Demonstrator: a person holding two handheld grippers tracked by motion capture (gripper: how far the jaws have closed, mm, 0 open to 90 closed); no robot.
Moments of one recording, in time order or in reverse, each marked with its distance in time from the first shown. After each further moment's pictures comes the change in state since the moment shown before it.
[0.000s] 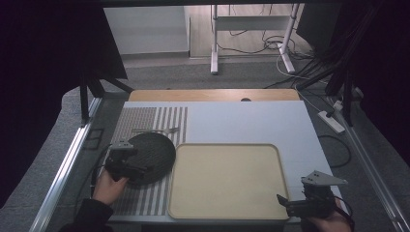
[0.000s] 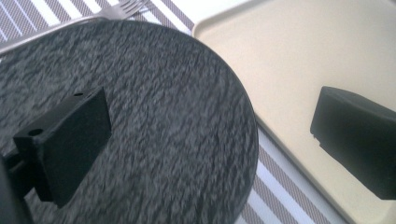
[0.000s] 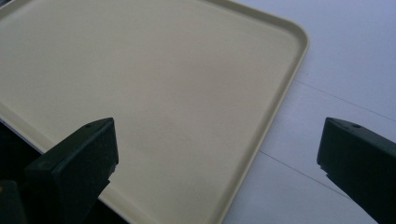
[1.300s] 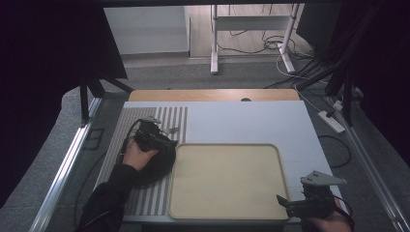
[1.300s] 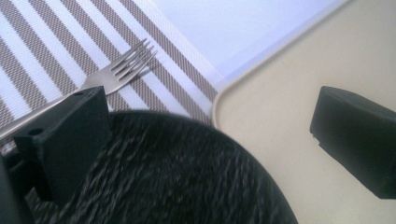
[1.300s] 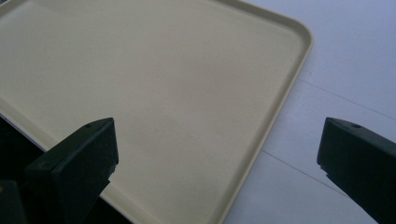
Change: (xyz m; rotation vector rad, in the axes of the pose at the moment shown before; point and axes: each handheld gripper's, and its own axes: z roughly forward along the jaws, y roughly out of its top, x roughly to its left) left arm 0.021 0.075 0.080 0.074 -0.021 0.017; right arm 0.000 0.000 0.001 0.009 0.008 -0.007
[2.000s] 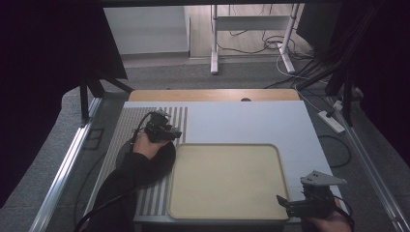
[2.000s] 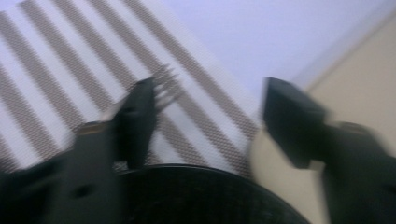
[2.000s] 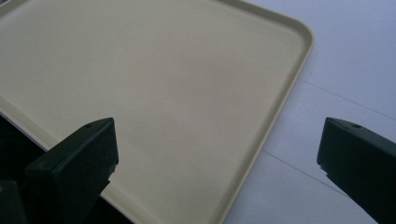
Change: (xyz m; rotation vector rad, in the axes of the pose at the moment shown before) left arm 0.014 0.028 0.037 0.076 0.079 0.036; right arm 0.000 0.000 0.000 -0.001 0.005 -0.001
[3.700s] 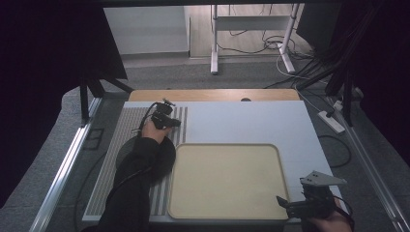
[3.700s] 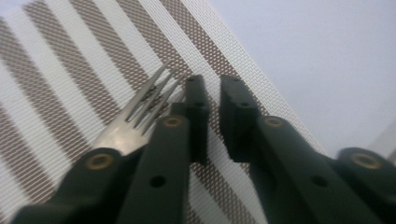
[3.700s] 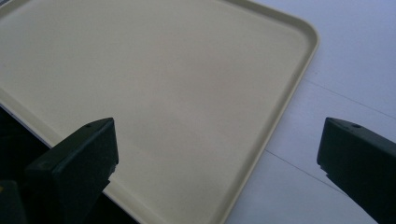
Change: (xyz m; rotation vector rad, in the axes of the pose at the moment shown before) left arm 0.044 0.033 0.039 0.060 -0.034 -0.090; right arm 0.000 0.000 0.000 0.003 0.015 -0.009
